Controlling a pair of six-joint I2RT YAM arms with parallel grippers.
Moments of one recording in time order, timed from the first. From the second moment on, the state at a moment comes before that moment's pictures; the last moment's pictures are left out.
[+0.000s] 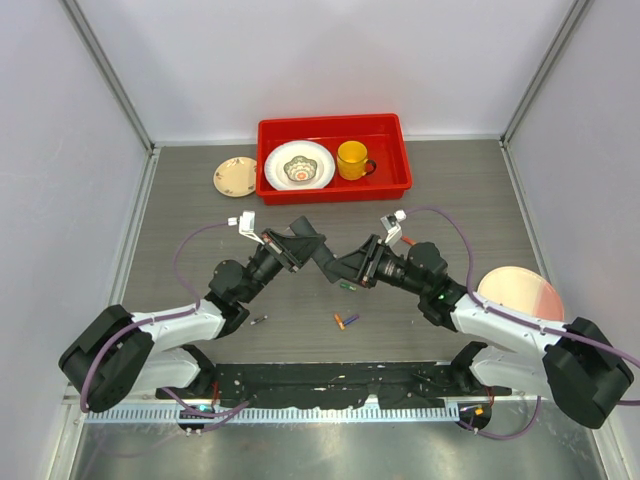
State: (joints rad) left arm -0.73 1.21 0.33 1.16 0.06 -1.00; right arm 0.71 1.09 0.43 0.59 -0.38 1.20
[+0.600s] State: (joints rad) left arm -0.74 1.21 0.33 1.16 0.05 -1.00; right arm 0.71 1.07 0.41 0.58 -0.38 1.21
